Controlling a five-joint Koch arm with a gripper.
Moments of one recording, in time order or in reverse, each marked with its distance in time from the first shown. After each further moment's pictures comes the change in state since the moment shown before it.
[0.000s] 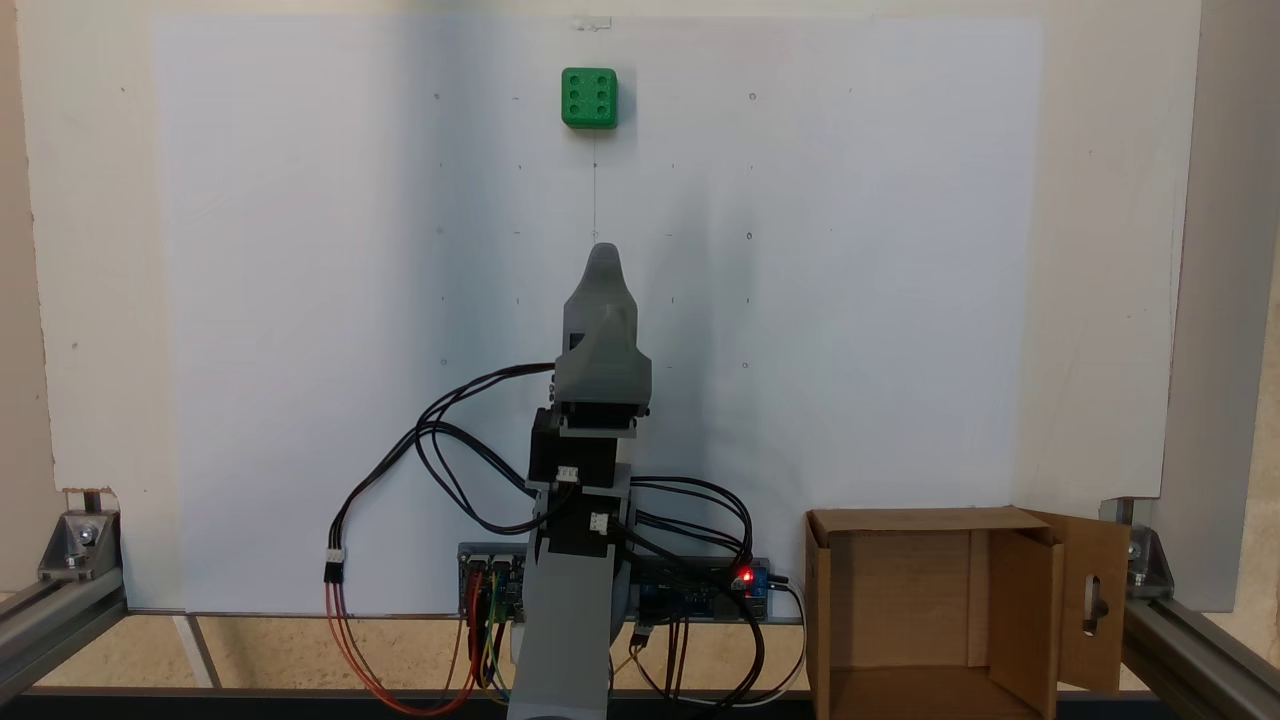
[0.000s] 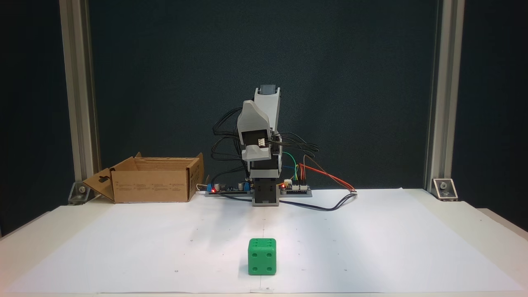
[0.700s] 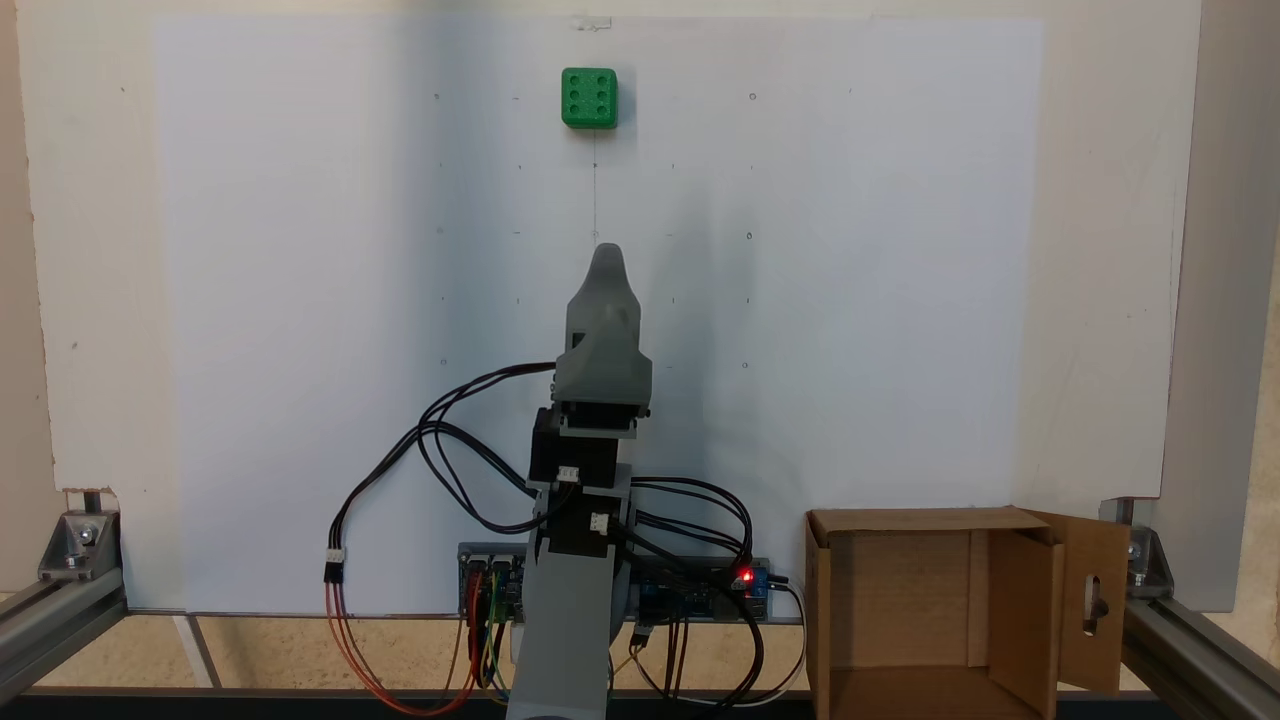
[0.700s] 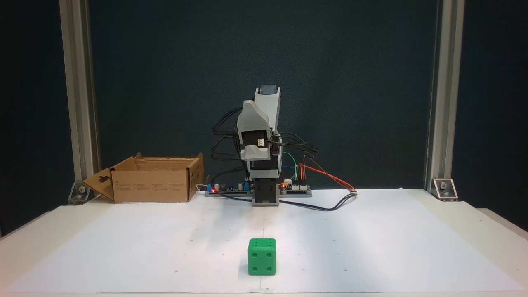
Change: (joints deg) arm 0.5 0.1 0.0 0.0 -2.0
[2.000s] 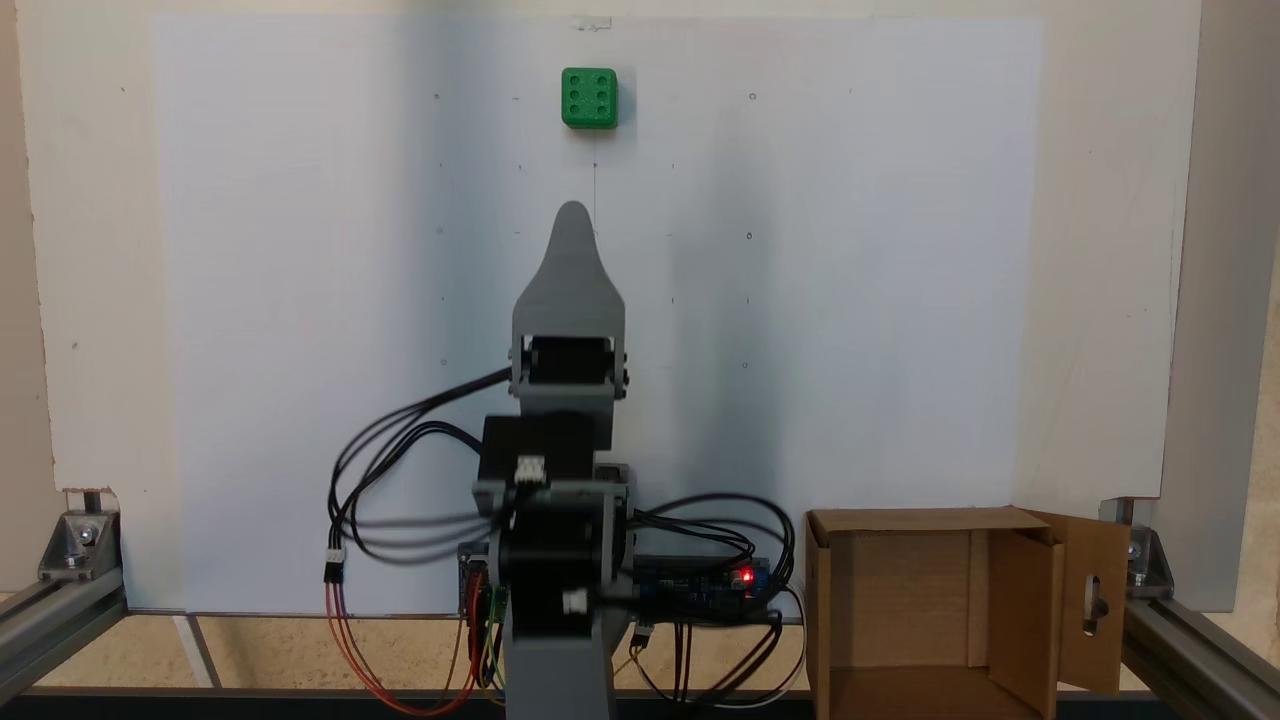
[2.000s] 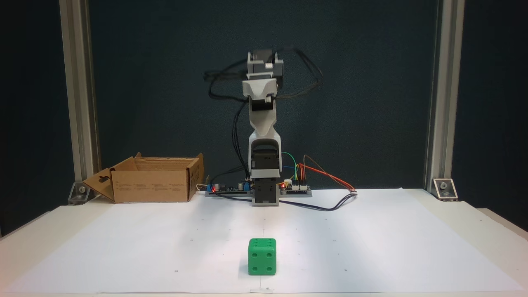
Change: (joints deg) arm -5.9 -6.9 -76.6 128.5 -1.1
